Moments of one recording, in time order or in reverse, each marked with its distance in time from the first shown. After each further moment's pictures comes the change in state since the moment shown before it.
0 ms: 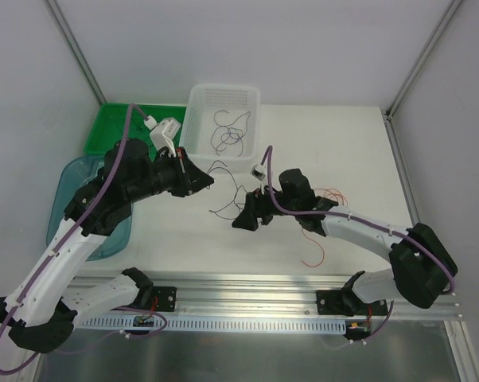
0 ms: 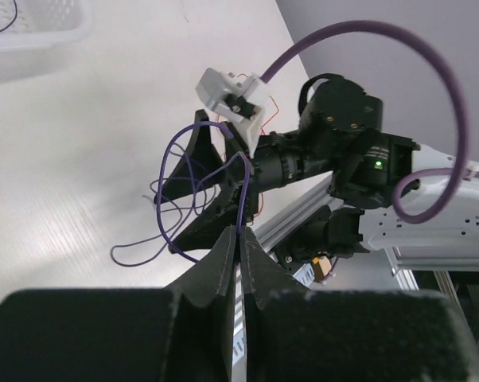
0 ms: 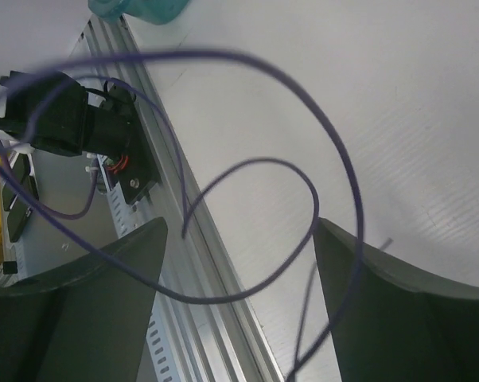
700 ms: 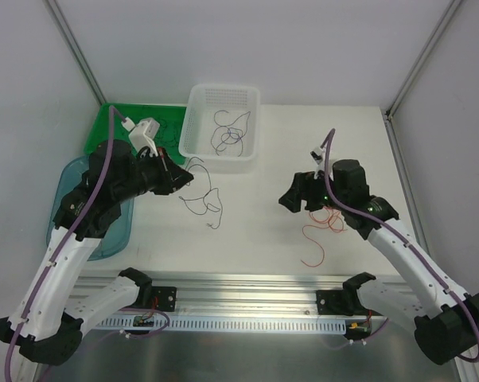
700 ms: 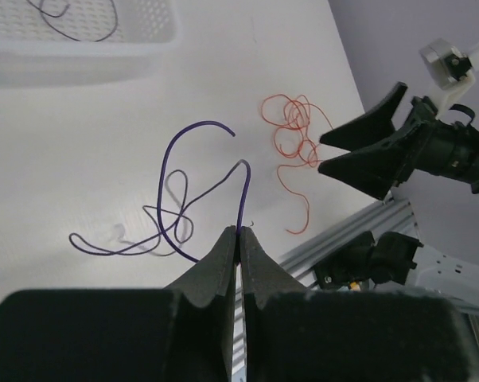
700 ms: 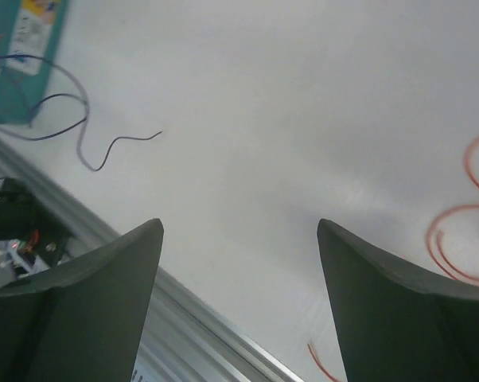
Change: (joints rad) left arm 0.203 -0.050 -0.019 -0.087 -0.002 0.086; right arm -0.318 -0.384 0.092 -0.603 0.305 -0.088
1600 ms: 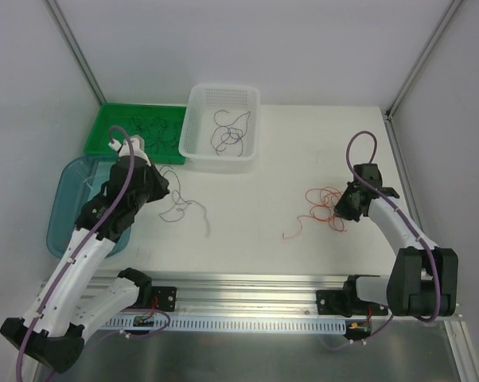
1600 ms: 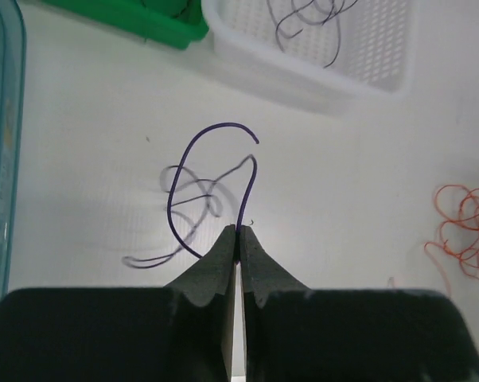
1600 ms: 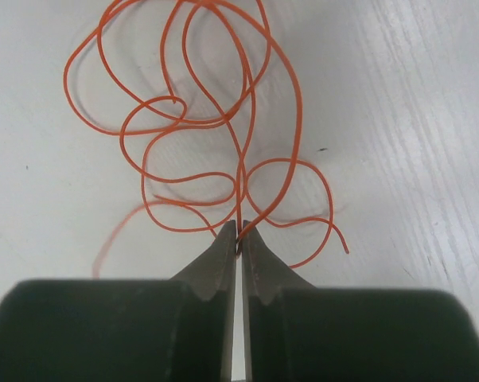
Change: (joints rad) left arm 0.037 -0.048 -0.353 0.110 -0.447 -0.054; right arm -0.415 0.294 -0.092 -0.103 0.277 0.241
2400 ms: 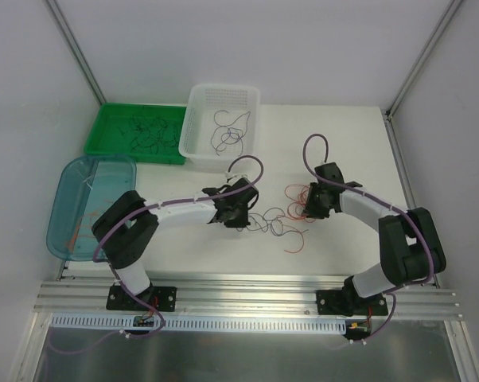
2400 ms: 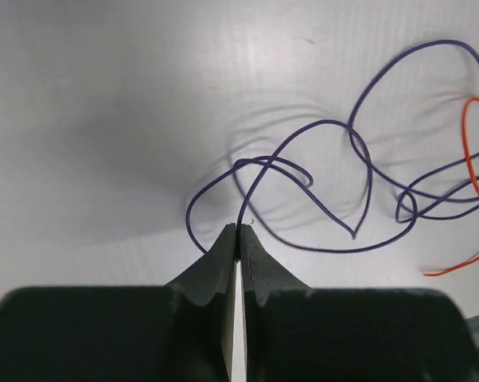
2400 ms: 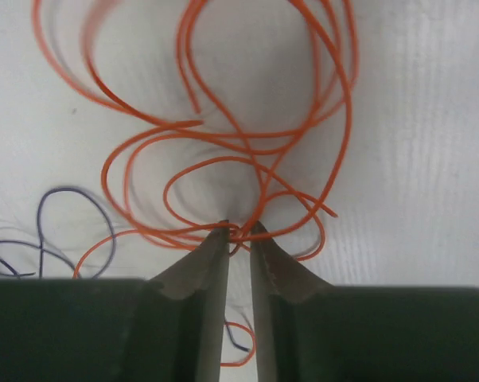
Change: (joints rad) left arm -0.518 0.898 0.116 0.315 0.072 -0.237; right arm 0.298 0.243 0.028 0.208 -0.053 -0.013
